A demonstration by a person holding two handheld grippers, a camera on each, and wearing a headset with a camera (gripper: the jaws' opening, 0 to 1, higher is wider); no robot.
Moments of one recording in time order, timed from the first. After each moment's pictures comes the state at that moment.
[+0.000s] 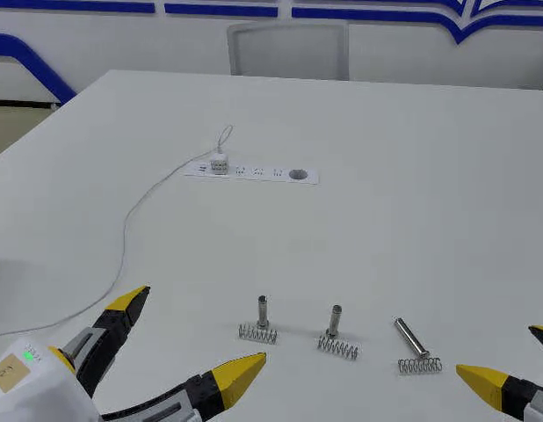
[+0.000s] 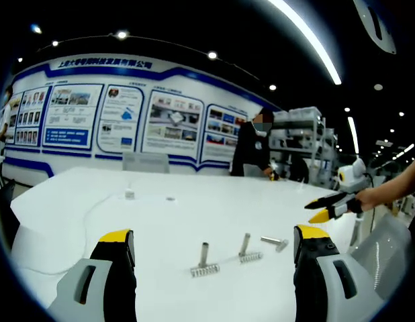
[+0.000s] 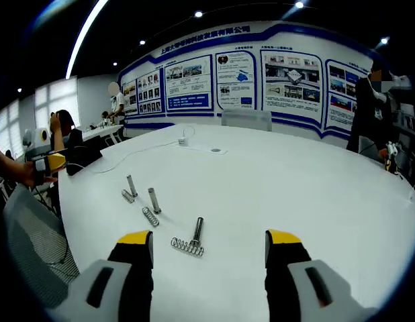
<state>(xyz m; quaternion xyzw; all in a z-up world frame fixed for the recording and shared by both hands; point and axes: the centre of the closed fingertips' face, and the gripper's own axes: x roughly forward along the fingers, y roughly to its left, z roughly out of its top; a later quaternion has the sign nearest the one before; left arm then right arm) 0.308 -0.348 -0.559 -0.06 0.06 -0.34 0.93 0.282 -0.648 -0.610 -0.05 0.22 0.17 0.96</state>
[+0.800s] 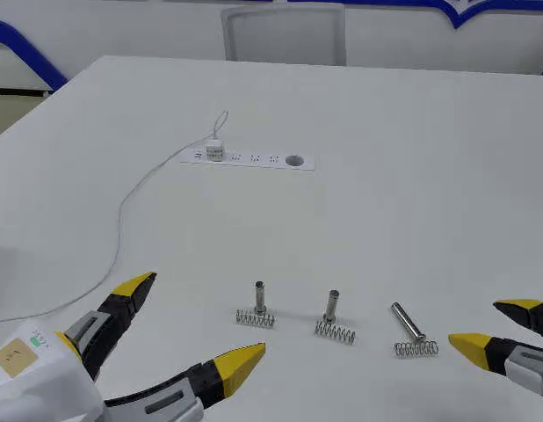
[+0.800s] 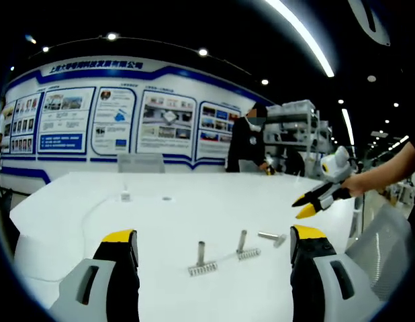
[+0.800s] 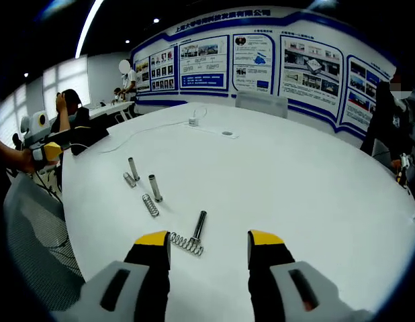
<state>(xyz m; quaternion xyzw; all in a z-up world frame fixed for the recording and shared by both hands) 0.304 -0.354 -0.559 -0.04 0.06 -0.36 0.93 0.302 -0.633 -0.622 -0.08 0.28 0.21 0.93</state>
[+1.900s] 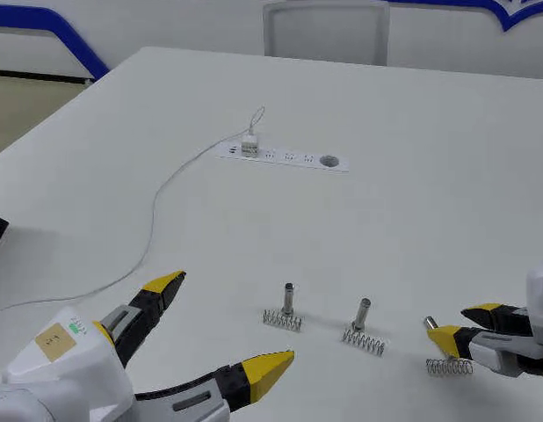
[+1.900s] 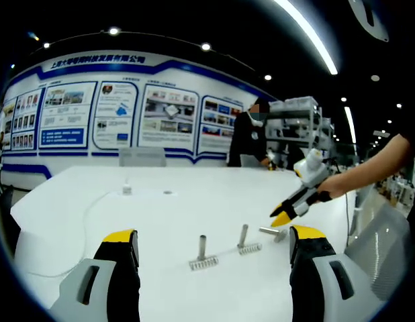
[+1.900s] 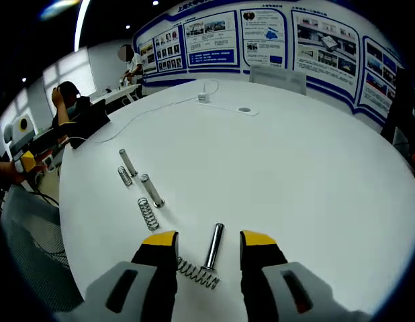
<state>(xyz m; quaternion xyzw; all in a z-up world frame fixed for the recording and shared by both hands) 0.304 -0.353 -0.567 -0.04 0.08 -0.36 0.93 0.348 -0.597 -0.670 -0.06 0.36 0.25 0.90</state>
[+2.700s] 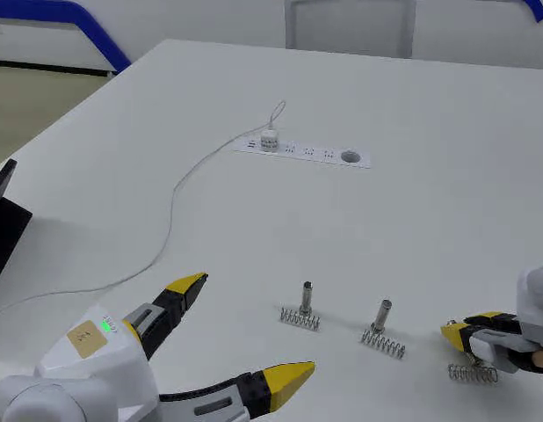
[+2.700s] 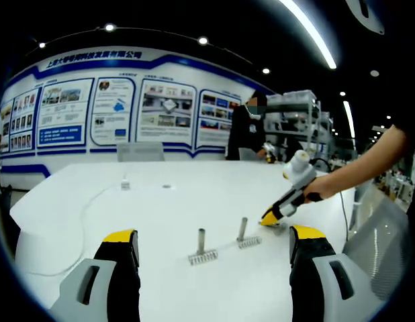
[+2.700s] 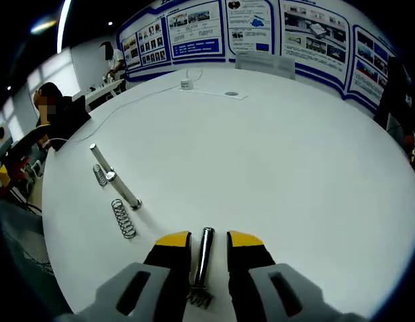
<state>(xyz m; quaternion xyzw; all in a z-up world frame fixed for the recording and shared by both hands) 0.303 -0.355 -0.576 -0.02 0.10 -0.36 0.93 0.367 -0.601 -0.700 -0.06 0.39 0.20 0.89</state>
